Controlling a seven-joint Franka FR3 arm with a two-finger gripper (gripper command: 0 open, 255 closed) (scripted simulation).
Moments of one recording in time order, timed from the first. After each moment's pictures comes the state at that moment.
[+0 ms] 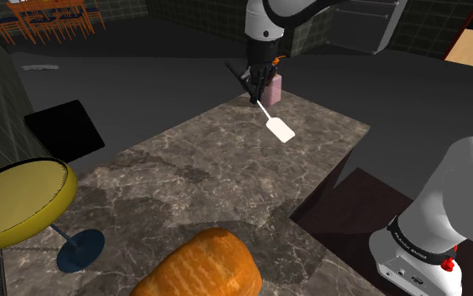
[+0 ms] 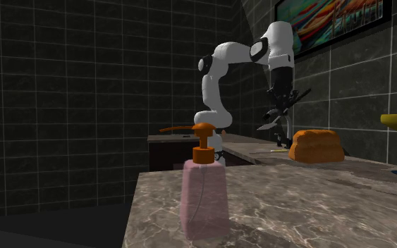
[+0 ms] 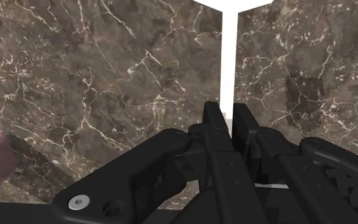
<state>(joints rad) 0.26 -0.21 0.04 -2.08 -0.01 1.93 0.22</state>
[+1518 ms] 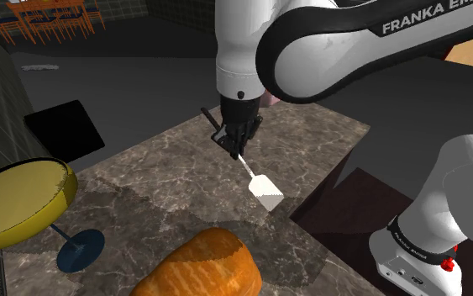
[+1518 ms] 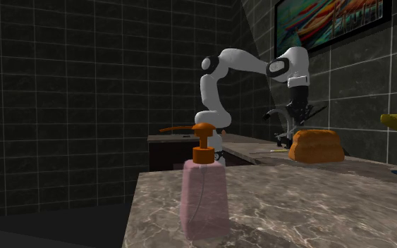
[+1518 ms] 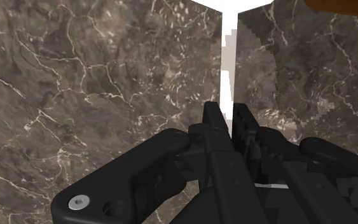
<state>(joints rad) 0.40 -0.26 0.27 -2.23 0.03 2.04 0.57</state>
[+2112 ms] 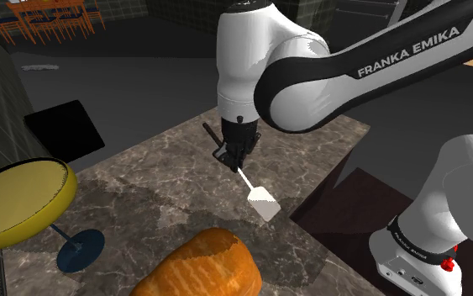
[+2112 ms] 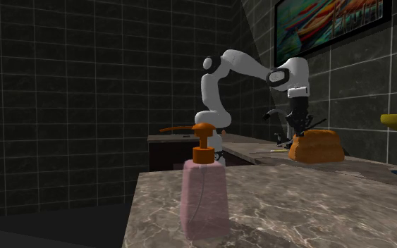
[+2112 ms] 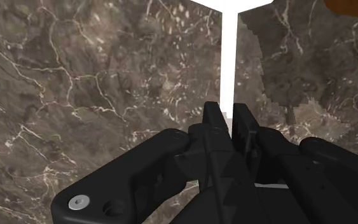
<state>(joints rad) 0.40 -0.21 0.28 -2.31 0.02 2.16 0.58</state>
